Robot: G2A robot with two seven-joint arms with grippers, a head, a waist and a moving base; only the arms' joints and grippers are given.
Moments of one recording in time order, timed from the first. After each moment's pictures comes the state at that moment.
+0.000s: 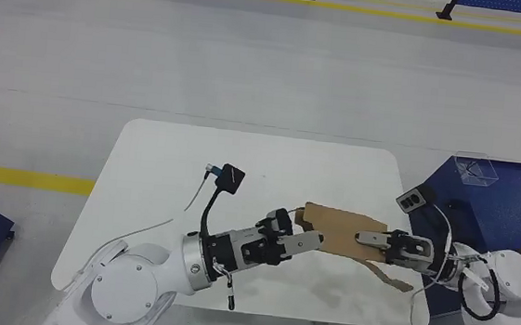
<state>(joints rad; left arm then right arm) 1.13 -1.20 -1.05 -2.17 -0.08 0.10 -0.61 -1.35 -0.90 1.65 -1.69 0.84 0.05 1.36</state>
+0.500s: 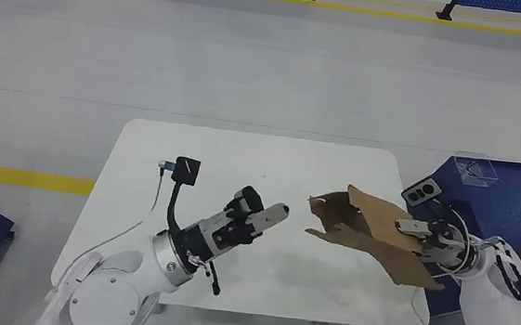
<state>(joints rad) 1.23 -1.19 -1.14 -2.20 -0.01 0.10 -0.50 -1.27 -0.91 1.60 -1.59 1.17 0.18 1.48</state>
